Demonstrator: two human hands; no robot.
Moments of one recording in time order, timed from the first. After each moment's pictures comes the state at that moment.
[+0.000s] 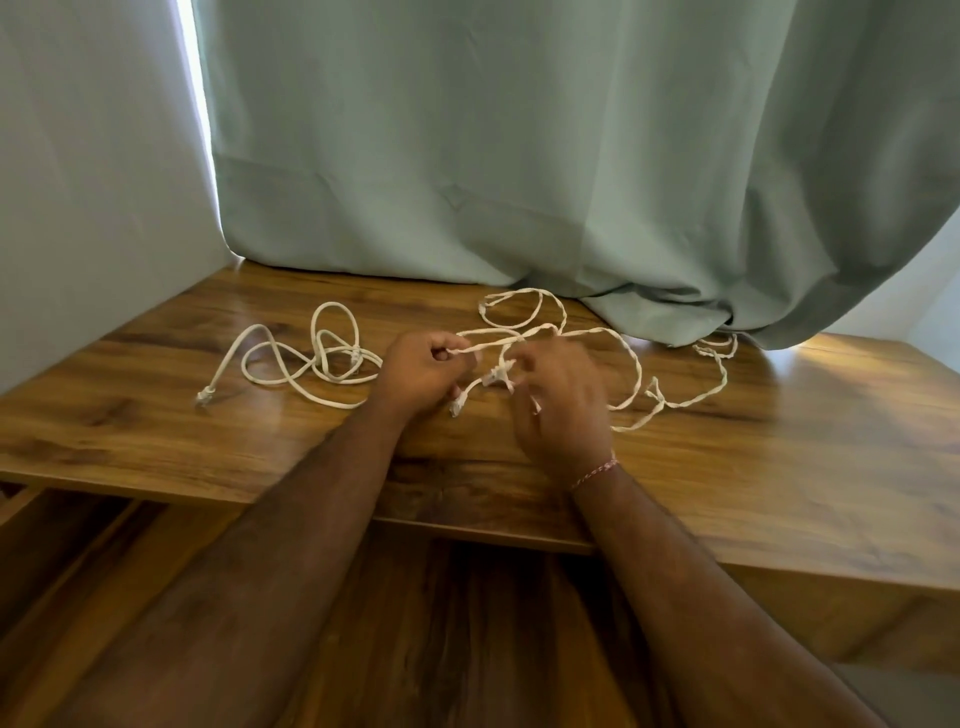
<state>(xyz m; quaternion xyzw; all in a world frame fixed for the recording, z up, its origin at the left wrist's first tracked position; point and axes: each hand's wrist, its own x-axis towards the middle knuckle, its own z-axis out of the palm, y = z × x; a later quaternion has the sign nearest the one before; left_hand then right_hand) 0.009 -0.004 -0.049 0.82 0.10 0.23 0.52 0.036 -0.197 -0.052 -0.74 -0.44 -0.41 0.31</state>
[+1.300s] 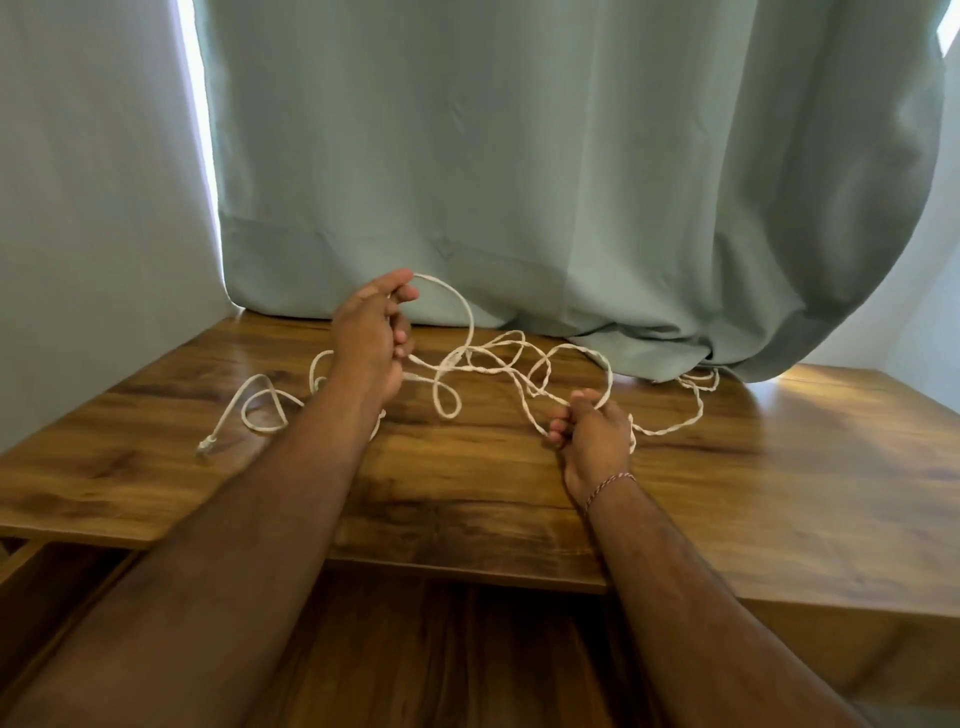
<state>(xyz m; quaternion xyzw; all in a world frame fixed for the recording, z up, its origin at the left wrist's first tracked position) 0.015 0.021 0.031 0.47 0.08 0.33 0.81 0.068 -0.208 -0.044 -0.54 0.06 -0.01 0.84</state>
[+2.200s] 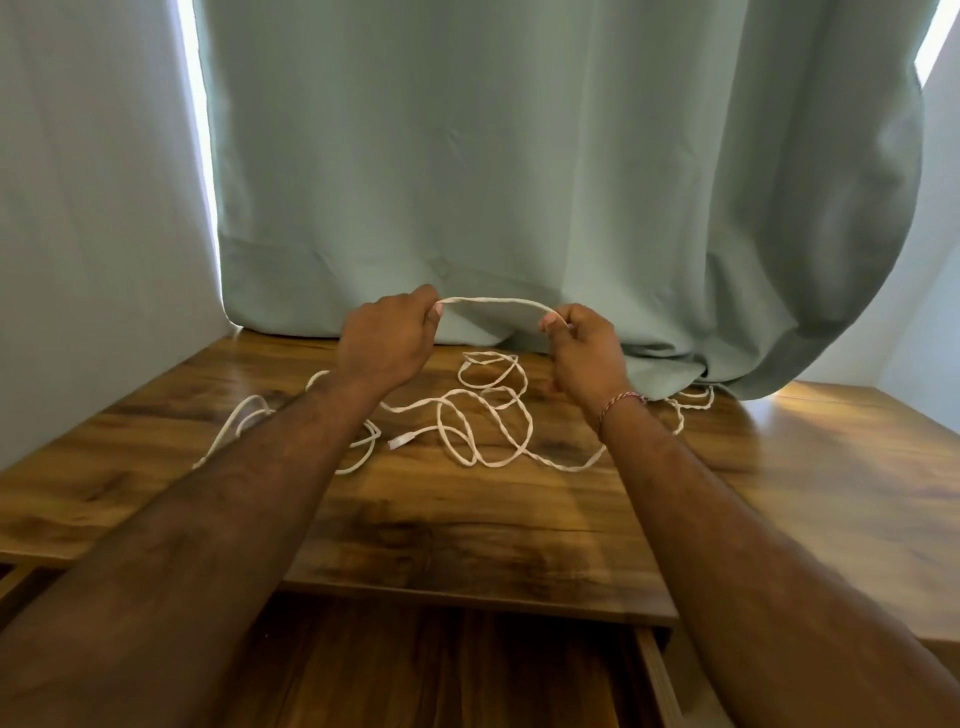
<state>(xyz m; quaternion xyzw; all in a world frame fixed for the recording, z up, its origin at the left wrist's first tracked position) 0.029 0.032 0.047 0.90 0.04 0.43 0.04 0.089 -0.201 0.056 -0.79 -0.21 -0.15 0.56</state>
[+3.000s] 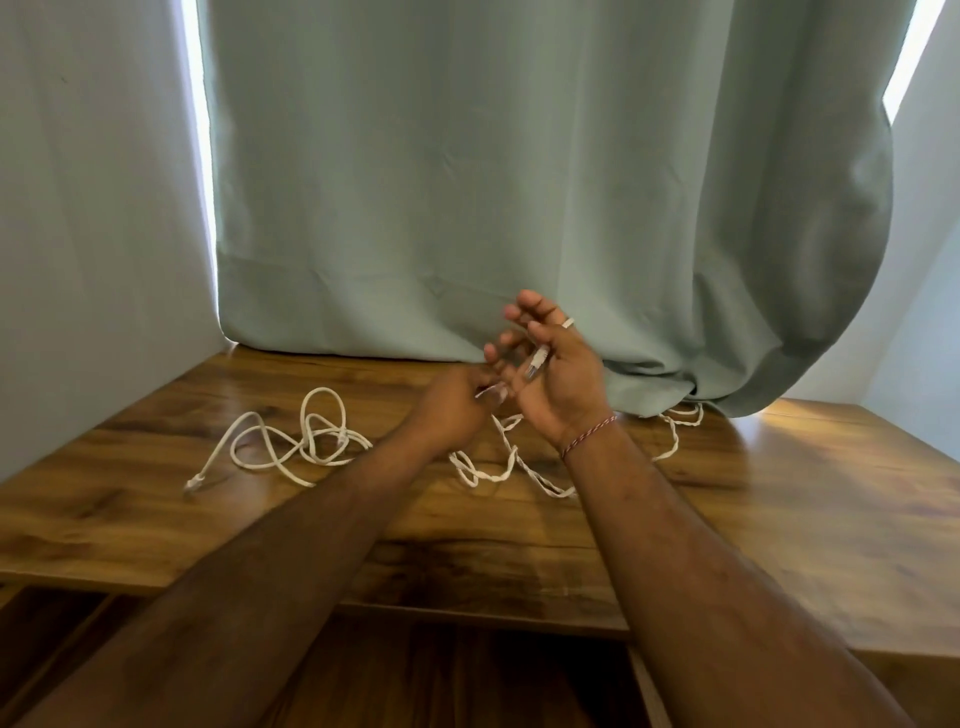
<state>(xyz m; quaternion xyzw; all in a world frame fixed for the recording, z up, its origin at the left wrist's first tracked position) 0.028 -0.044 0.020 0.89 -0.03 0.23 0.39 0.058 -0.177 0.065 -0.38 -0.29 0.14 0.87</state>
